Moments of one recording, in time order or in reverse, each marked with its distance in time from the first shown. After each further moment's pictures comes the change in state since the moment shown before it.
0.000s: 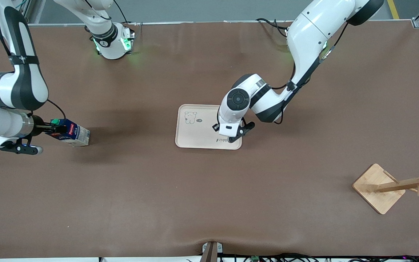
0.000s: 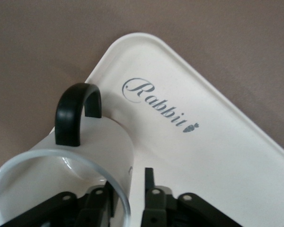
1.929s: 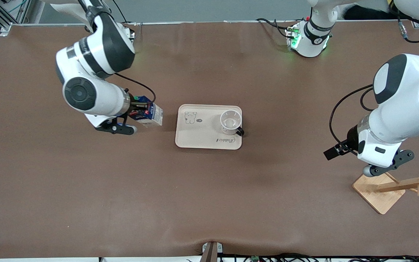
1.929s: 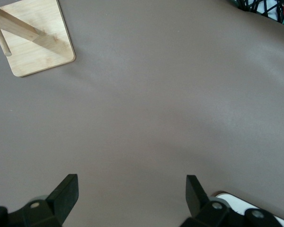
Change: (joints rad) left arm 0.495 -0.281 0.021 0.315 0.005 -0.514 0.779; right arm 0.539 0.051 0.023 0.299 0.261 -0.328 0.519
